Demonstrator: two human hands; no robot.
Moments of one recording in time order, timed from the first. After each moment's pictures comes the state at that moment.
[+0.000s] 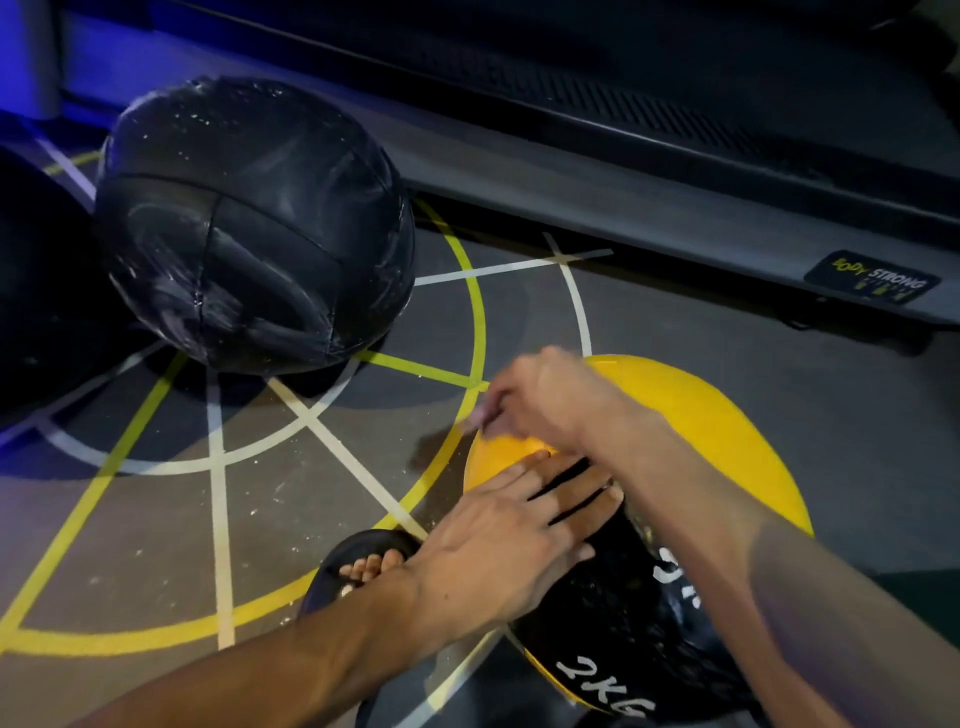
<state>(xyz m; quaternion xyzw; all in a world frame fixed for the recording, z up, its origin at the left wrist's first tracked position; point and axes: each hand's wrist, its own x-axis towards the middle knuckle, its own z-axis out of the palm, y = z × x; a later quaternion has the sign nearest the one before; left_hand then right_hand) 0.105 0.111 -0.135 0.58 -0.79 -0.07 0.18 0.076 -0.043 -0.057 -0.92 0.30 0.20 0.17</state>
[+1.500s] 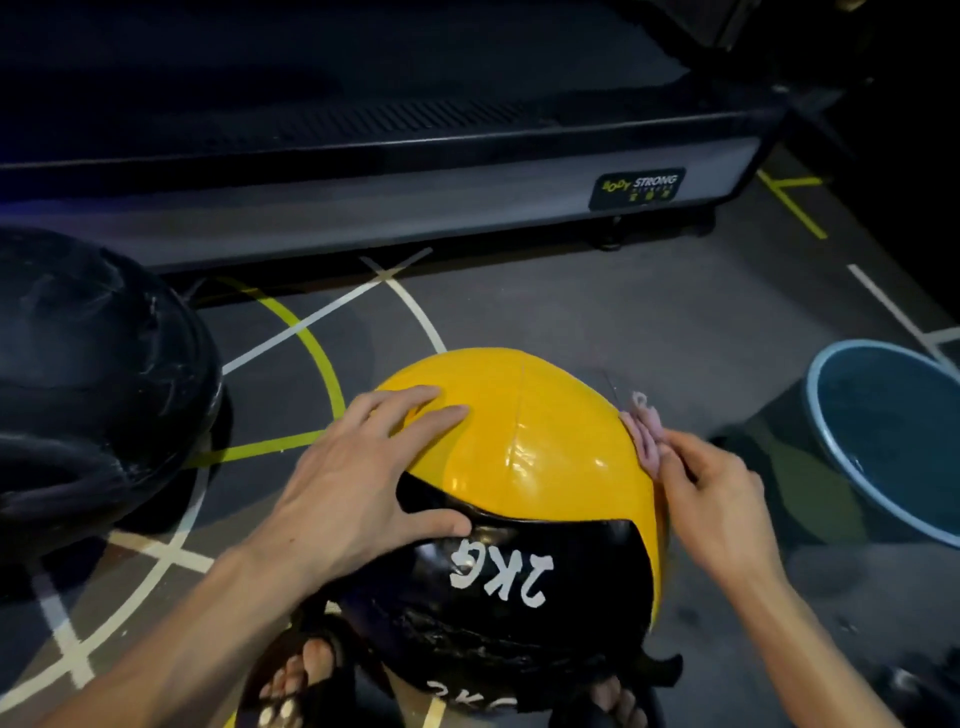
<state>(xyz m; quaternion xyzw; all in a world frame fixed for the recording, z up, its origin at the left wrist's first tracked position) 0.128 0.048 -0.070 0.59 -0.78 -0.19 0.07 -0.196 0.024 -0.087 -0.62 0.70 -0.27 0.23</state>
